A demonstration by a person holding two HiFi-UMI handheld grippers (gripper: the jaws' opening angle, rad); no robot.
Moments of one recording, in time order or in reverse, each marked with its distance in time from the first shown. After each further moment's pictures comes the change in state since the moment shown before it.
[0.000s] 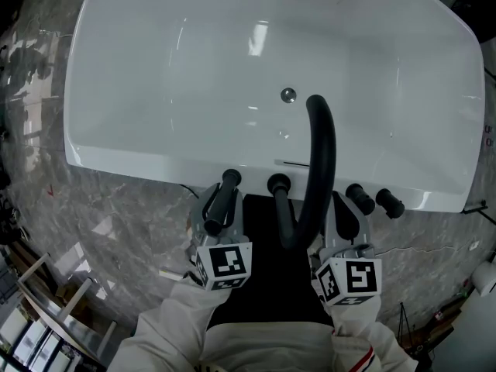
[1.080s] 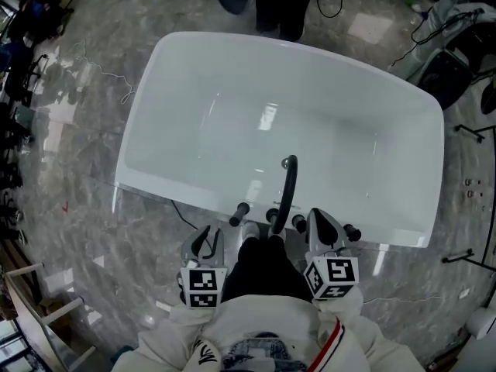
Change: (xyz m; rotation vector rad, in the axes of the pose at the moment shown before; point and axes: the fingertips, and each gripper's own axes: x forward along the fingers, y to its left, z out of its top) left arm -0.154 0.058 0.076 -0.189 -0.050 0.066; right arm -0.062 0.044 0.132 -0.061 -0.140 0.128
